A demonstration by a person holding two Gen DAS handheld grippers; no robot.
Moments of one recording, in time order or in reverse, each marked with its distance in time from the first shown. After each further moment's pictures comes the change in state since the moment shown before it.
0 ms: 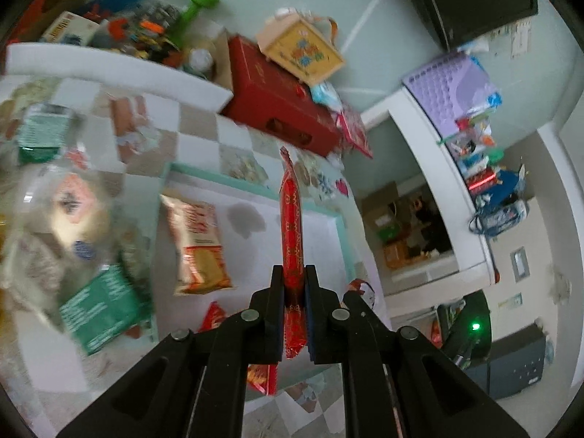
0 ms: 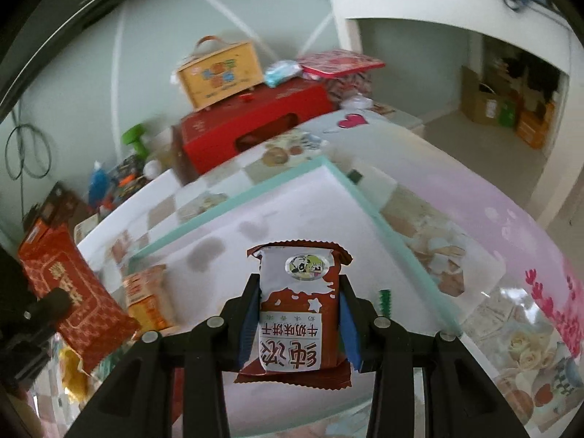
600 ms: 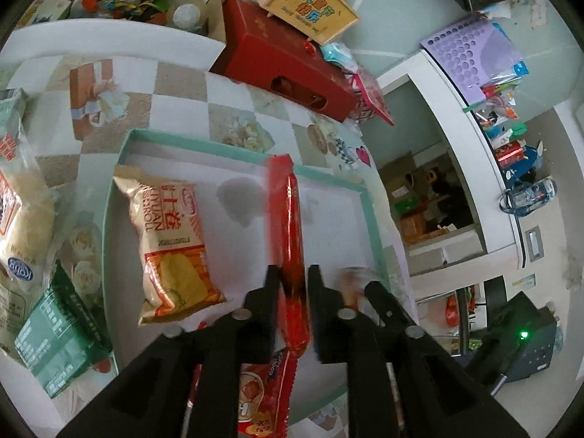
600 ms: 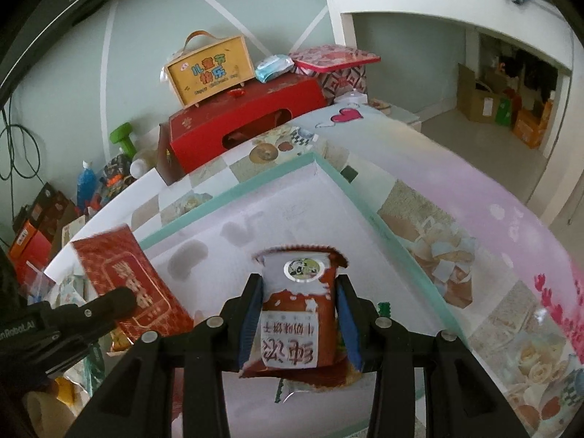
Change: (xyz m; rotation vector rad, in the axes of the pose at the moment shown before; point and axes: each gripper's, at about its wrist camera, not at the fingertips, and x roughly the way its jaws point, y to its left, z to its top) left arm 0.058 0.002 0.002 0.019 0.104 0.068; right arm 0.021 0.000 0.001 -0.019 -0.004 -0.033
